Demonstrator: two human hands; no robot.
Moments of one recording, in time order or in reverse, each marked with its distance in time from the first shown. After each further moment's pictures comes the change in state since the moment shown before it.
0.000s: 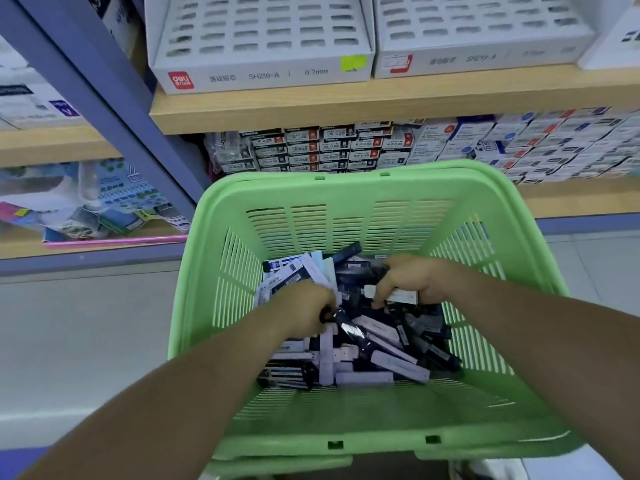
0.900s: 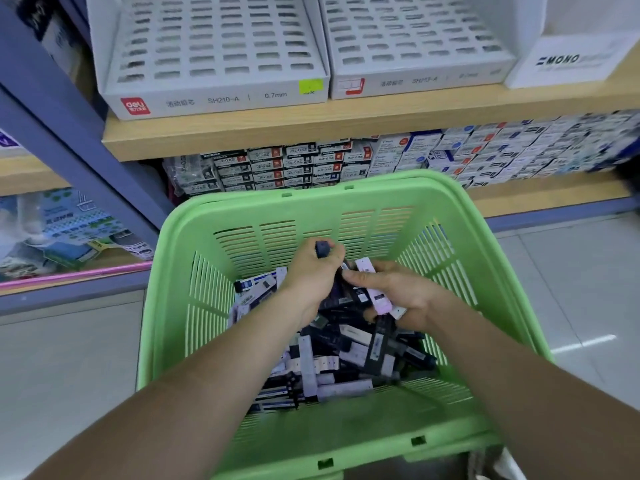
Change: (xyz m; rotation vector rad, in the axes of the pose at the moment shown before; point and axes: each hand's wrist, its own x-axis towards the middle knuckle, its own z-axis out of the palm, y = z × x) left_hand 0.029 0.059 -0.045 -1.488 0.423 -0.266; right_hand -0.070 0.001 0.015 0.734 0.006 -0.234
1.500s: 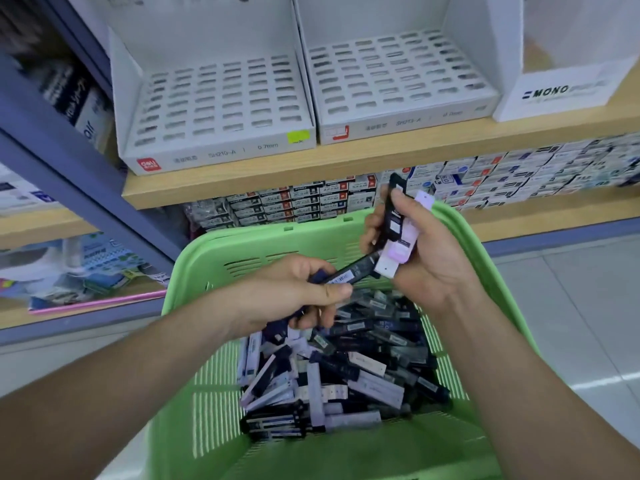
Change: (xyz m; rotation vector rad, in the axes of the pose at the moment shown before) left_hand -0.056 0.088 -0.045 0.440 -0.539 -0.036; right_hand -0.028 -0.077 0.012 0.762 -0.138 -0.459
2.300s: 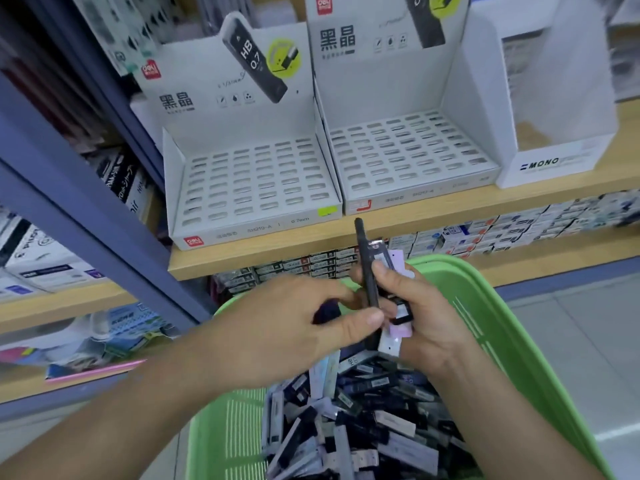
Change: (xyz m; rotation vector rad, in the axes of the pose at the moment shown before) left_hand -0.064 0.061 -0.021 0.834 0.267 0.384; right_hand -0.010 0.019 0.035 -0.217 -0.227 0.027
